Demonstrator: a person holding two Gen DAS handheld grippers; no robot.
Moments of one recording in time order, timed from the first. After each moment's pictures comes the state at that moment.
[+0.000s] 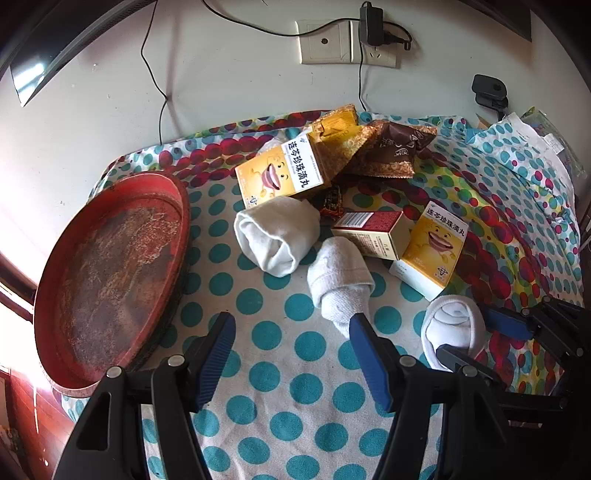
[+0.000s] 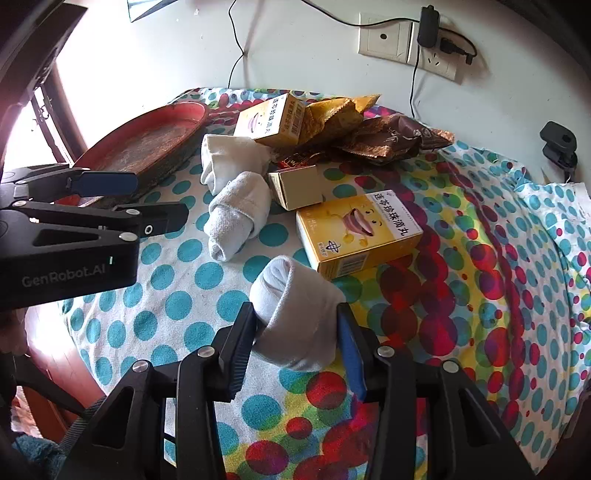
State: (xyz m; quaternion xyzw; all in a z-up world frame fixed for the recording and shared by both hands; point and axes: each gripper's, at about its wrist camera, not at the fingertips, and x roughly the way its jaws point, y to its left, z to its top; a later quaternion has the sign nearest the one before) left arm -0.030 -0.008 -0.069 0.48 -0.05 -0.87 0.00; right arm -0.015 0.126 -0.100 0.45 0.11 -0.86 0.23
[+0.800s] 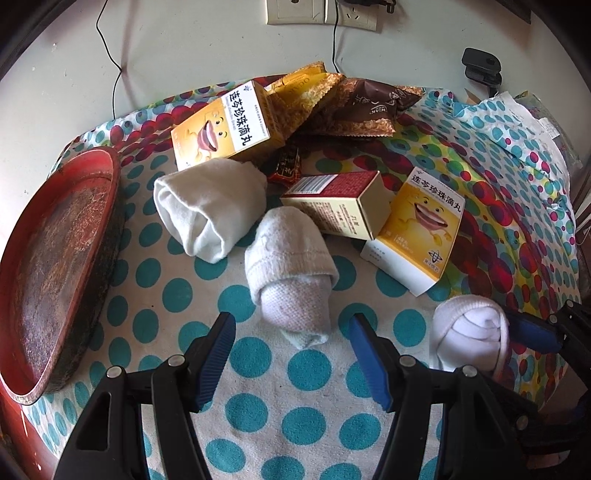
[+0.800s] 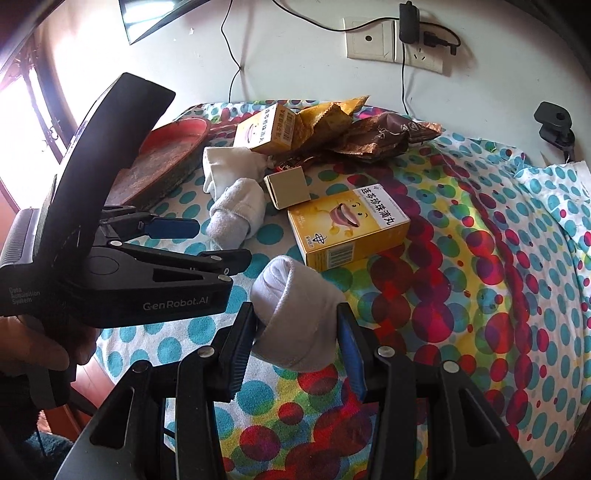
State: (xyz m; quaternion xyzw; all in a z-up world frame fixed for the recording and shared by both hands) left arm -0.055 0.015 -0.115 0.52 -0.03 -0.86 -0.03; right arm -0.012 0.149 -0.100 0.45 0.06 -0.86 0.25
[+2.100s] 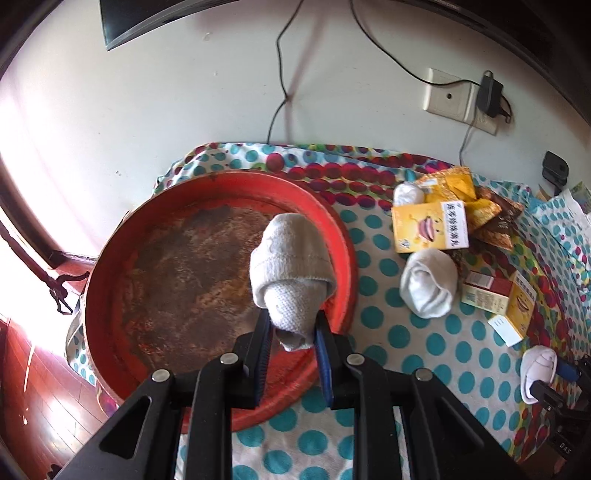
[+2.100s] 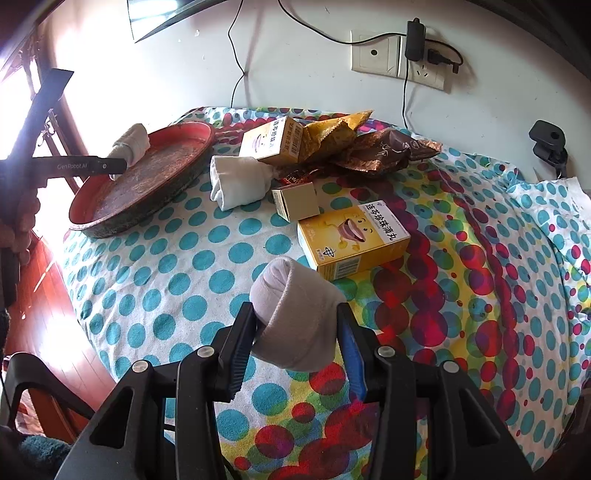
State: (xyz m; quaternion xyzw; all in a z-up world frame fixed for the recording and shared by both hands) left arm -0.033 -0.159 -0.039 0.46 0.02 -0.88 0.09; right arm -0.004 0.136 -0.084 0.44 0.08 -0.86 0.24
